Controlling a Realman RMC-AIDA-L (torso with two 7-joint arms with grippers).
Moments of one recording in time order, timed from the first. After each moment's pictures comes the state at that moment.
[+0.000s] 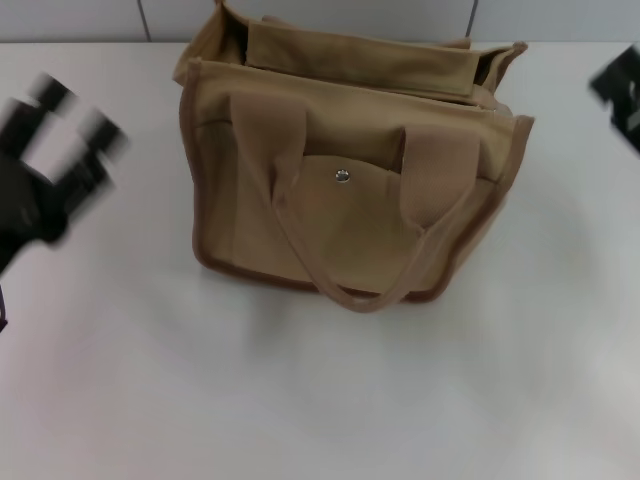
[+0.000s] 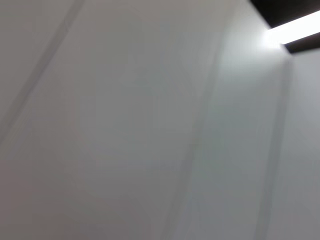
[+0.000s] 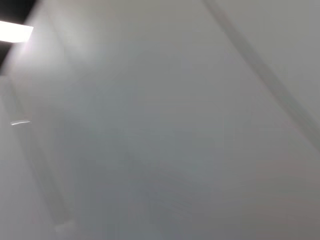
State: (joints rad) left arm -0.31 -2.06 0.18 0.09 1.66 1.89 -0.77; right arm 0.45 2.08 0.20 -0.18 -2.08 -1.85 1.02
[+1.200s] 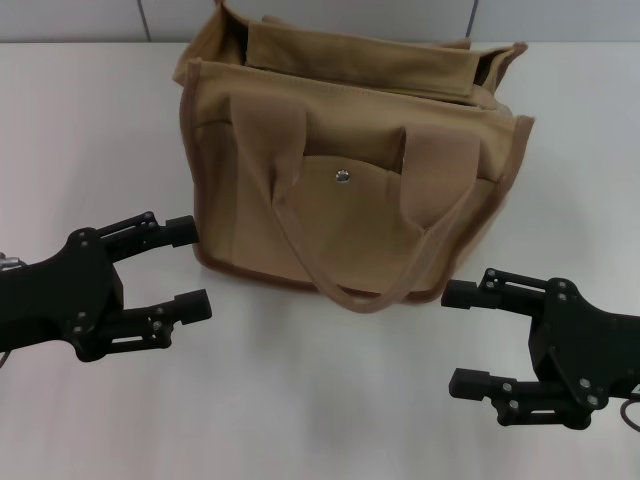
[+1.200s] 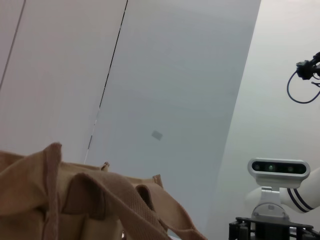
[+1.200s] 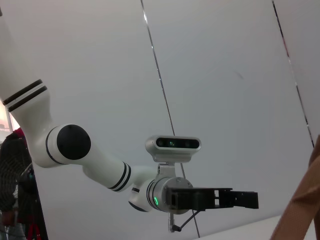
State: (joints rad) left arm -0.37 -1.96 0.64 0.42 1.84 1.97 -1.11; right arm 0.46 2.08 -0.46 -0.37 -2.13 -2.02 0.96
